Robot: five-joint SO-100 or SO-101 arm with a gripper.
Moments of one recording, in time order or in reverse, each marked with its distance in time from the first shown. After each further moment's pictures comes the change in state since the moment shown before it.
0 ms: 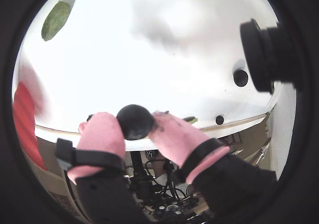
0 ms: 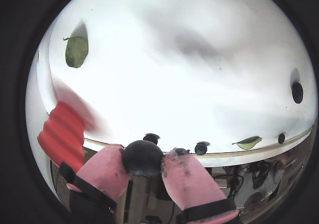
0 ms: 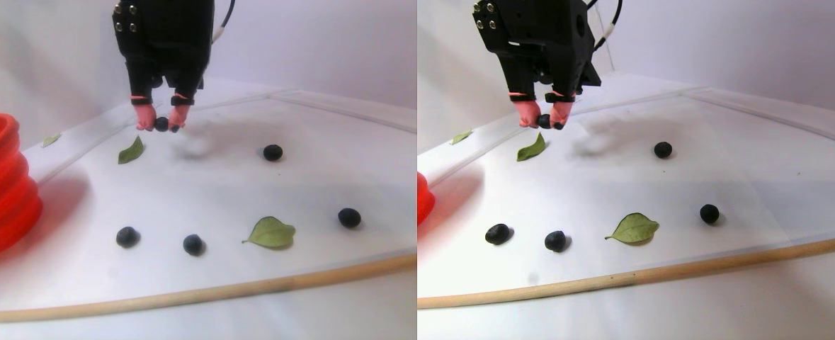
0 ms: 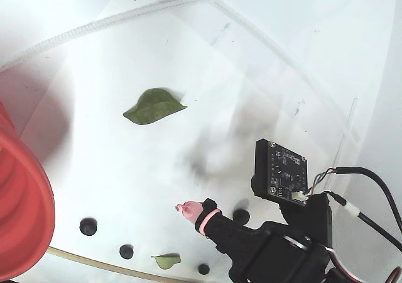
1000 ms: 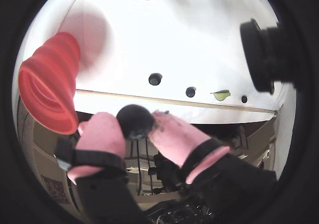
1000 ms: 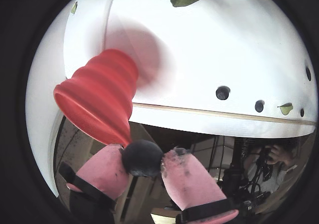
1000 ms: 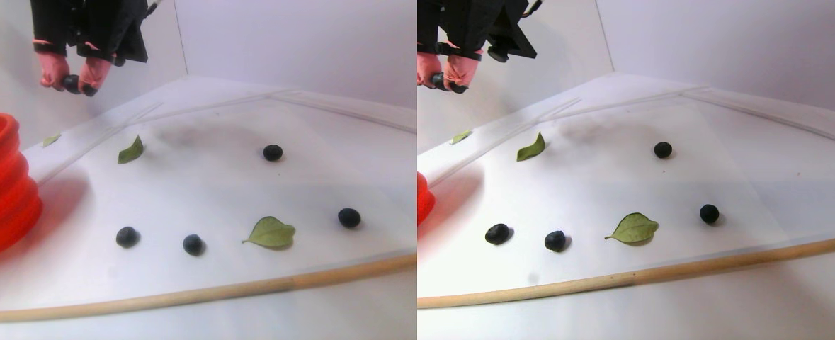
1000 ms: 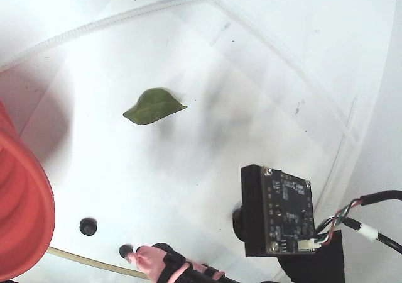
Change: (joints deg) arm -19.2 14.4 1.2 14.3 15.5
